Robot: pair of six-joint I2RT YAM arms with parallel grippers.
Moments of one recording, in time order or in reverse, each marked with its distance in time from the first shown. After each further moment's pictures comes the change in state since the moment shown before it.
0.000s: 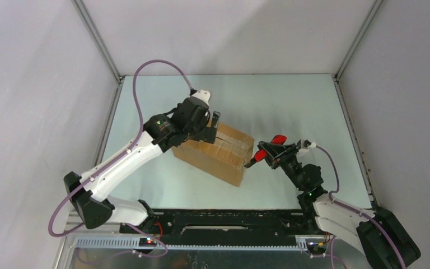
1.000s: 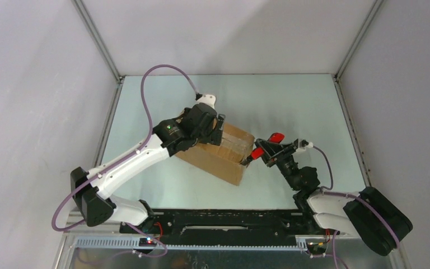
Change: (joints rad) left arm -0.068 0.020 -0.087 0.123 -0.050 -0.088; right arm 0.098 0.220 -0.001 0.346 0.126 -0.005
